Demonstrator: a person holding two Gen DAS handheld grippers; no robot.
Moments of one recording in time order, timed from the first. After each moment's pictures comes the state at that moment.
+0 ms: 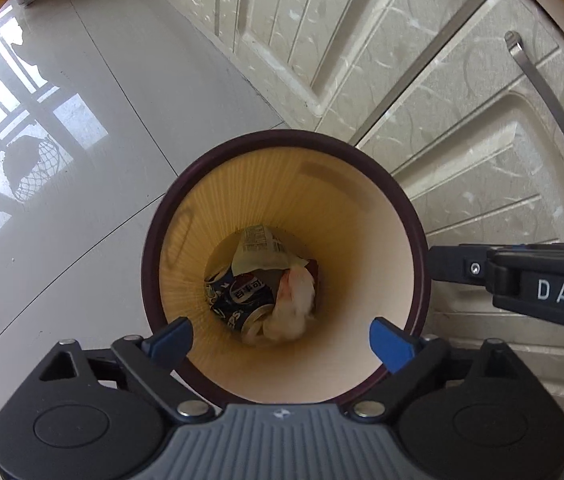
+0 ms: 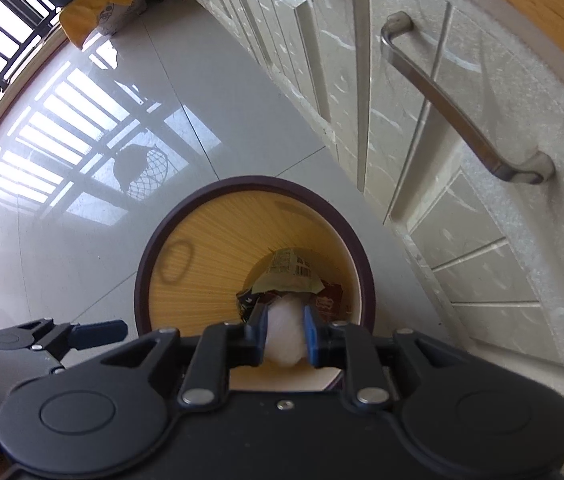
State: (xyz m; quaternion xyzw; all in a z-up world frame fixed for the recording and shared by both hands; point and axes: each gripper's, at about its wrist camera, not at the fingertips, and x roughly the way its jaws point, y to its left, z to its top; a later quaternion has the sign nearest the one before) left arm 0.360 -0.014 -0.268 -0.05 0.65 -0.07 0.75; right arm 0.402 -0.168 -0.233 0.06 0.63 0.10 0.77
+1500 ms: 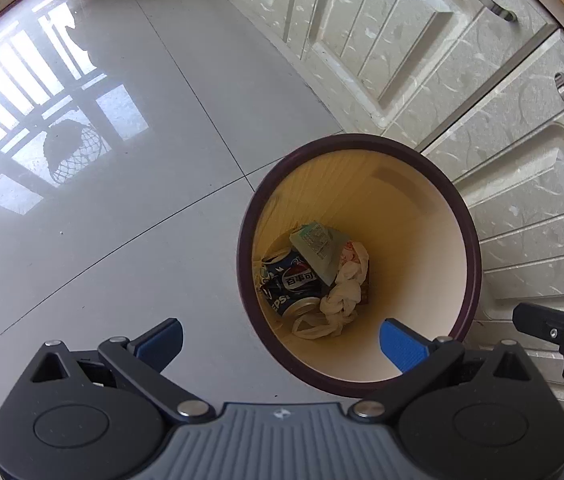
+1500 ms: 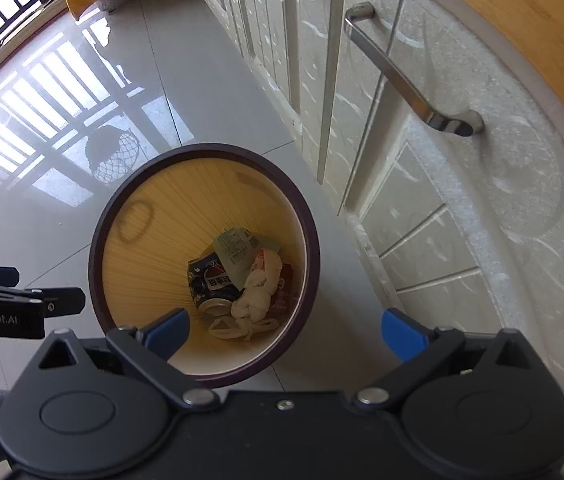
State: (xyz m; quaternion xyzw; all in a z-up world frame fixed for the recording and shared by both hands) left arm 0.334 0.043 -0.251 -0.06 0.64 -0.01 0.76; right arm 0.361 -0.180 -0.226 -0.02 0.61 0.09 0.79
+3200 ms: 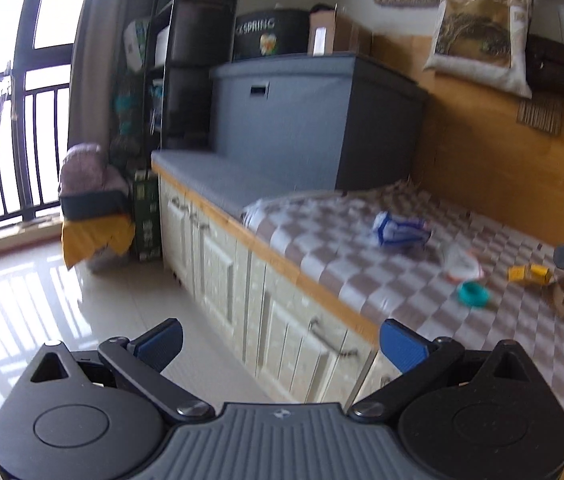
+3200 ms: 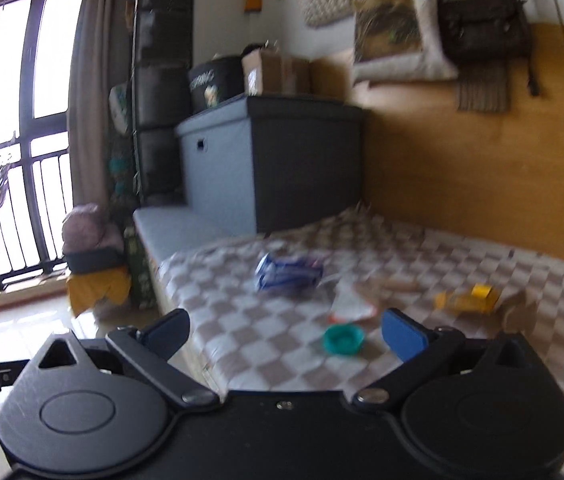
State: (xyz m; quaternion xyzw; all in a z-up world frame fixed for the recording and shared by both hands) left arm 0.276 -0.002 0.014 -0.04 0.23 -0.04 0.97; right arm 0.278 -0.272 0.052 0.02 0.15 0.00 0.99
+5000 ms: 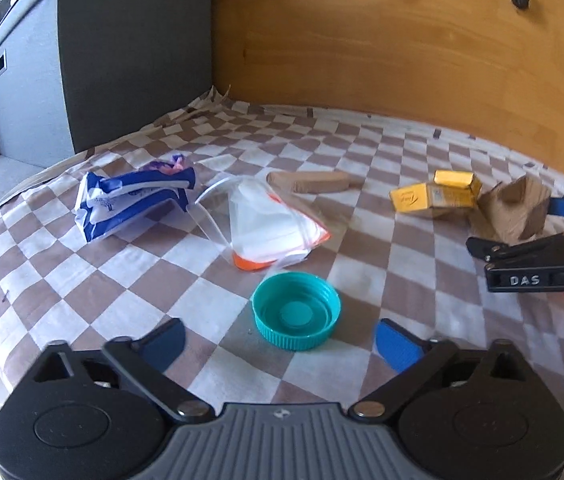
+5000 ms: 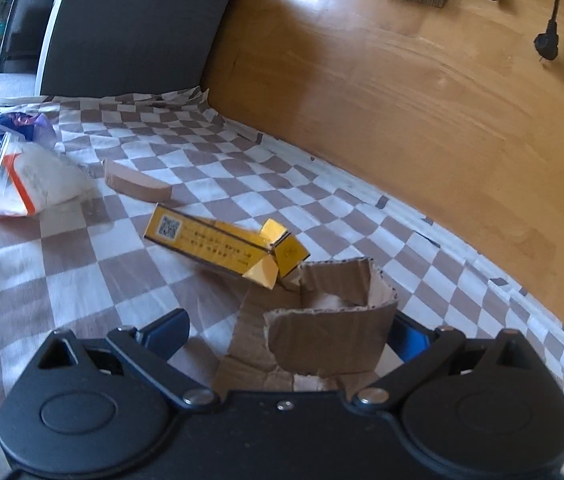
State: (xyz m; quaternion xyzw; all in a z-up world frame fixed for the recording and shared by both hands) left arm 0.470 -0.266 -0.077 0.08 0.32 -0.24 0.91; right arm 0.446 -0.486 -0.075 -0.12 0.28 -0.15 0.94
